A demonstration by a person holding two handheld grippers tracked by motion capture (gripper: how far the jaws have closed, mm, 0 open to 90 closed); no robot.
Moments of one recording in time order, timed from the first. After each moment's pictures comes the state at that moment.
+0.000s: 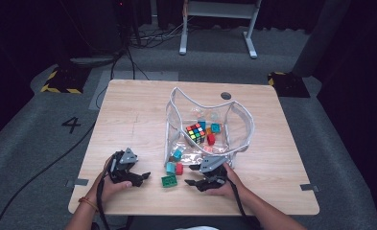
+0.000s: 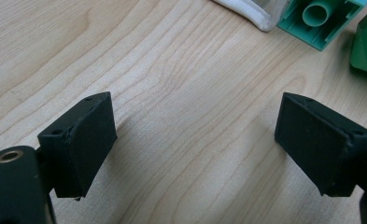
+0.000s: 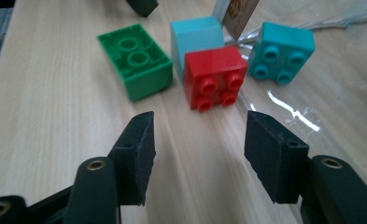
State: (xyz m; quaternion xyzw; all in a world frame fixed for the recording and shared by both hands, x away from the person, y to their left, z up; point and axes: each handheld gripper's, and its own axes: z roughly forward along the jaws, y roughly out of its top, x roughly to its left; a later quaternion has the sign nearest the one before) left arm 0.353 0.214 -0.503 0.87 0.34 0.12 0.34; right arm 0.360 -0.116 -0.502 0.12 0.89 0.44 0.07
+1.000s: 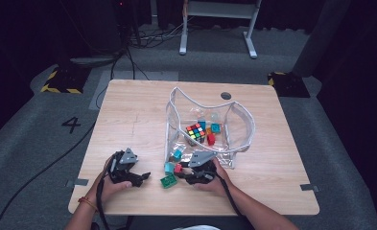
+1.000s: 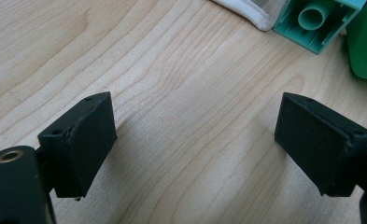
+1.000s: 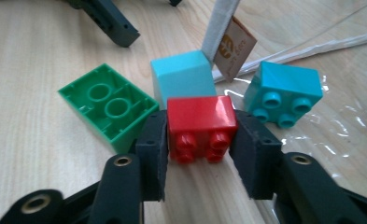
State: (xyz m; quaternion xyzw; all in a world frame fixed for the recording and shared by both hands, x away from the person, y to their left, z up) left arm 0.353 0.214 -0.503 0.87 0.34 0.12 0.34; right arm 0.371 -0.086 -0.503 0.14 0.88 0.45 0.08
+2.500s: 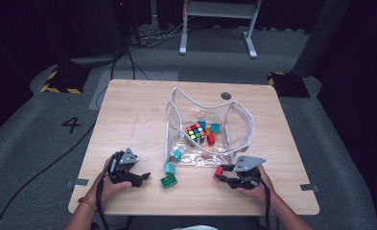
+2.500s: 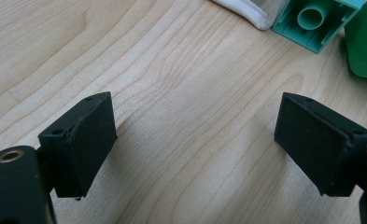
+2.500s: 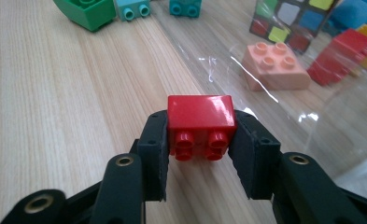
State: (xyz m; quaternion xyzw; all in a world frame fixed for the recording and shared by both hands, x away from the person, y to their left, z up) left arm 0.352 0.214 -0.503 0.87 0.34 0.12 0.35; right arm 0.349 -0.218 -0.486 0.20 0.88 0.41 0.11
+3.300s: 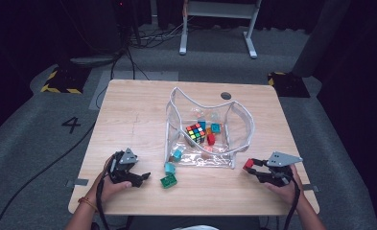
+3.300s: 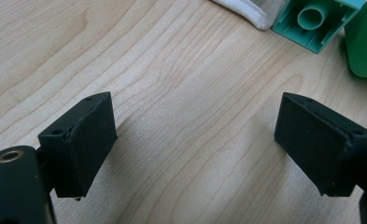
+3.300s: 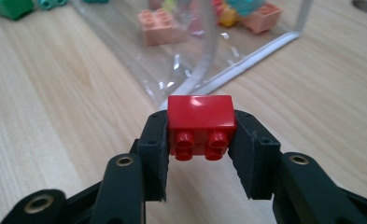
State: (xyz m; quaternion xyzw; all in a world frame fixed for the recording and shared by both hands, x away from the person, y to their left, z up) left arm 0.352 0.214 -0.503 0.87 0.34 0.11 0.35; right arm 0.353 -0.307 -0.470 0.27 0.85 0.42 0.18
